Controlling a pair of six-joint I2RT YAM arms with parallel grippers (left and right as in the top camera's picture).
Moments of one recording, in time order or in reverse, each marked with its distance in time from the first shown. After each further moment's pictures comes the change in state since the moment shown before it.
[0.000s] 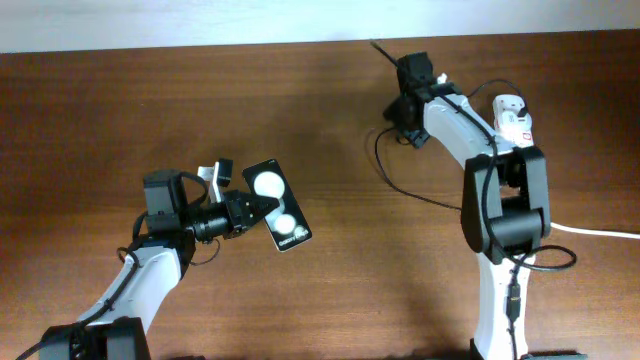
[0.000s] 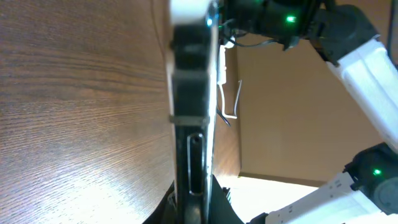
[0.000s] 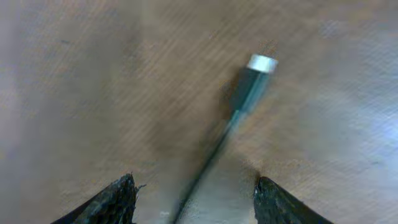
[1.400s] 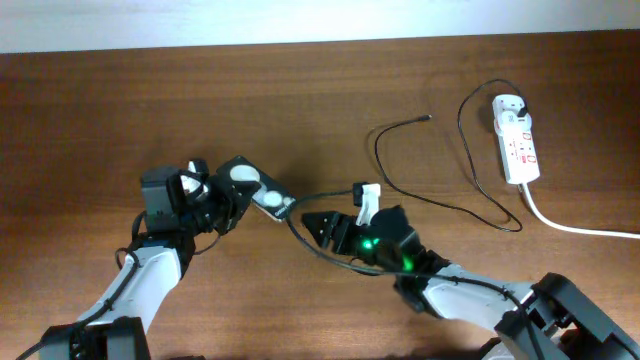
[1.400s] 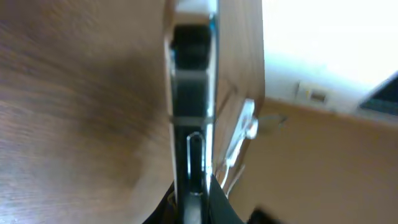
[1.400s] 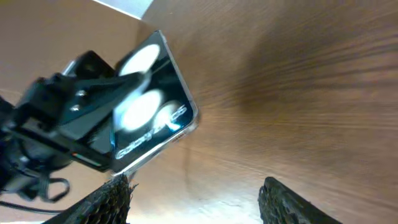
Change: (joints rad) left arm -0.002 0.000 0.000 0.080 -0.333 -0.469; right arm 0.462 -0.754 -1.321 1.323 -0.407 -0.030
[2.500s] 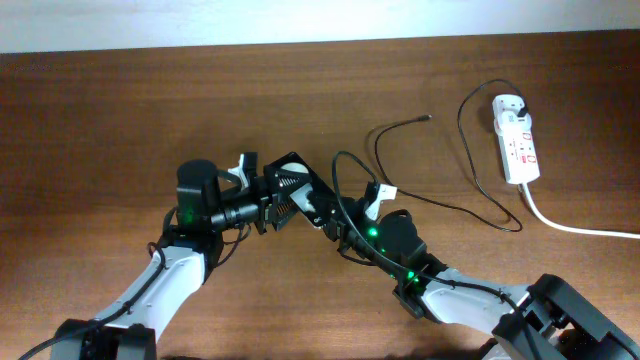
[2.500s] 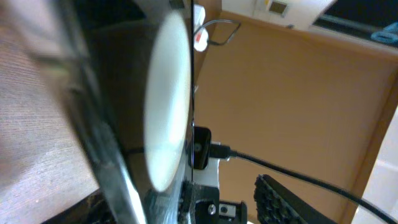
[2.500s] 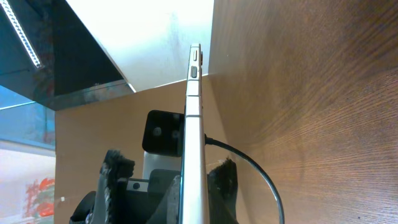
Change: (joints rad) left arm -0.214 -0.006 0.004 0.247 0.200 -0.345; right arm 0.065 0.000 -0.016 0.290 0.172 0.764
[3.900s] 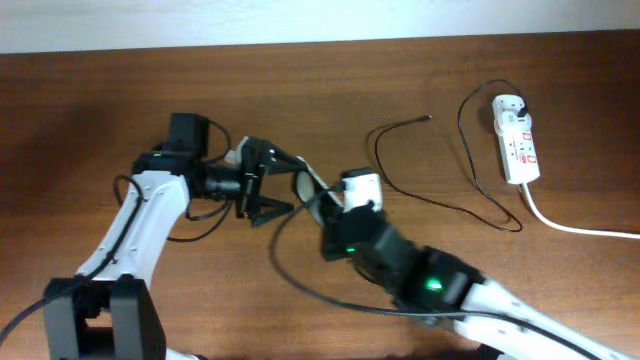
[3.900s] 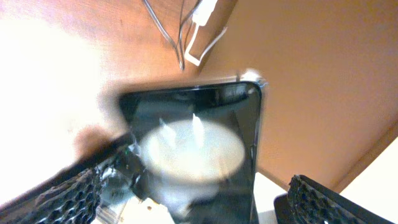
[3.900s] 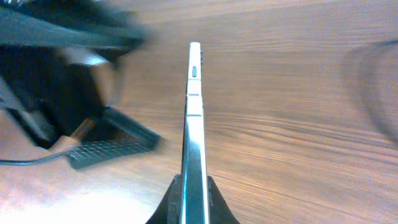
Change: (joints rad) left arm 0.110 0.213 0.566 -1.191 0.246 0.702; right arm 0.186 -0.388 0.473 -1.353 0.392 -1.062
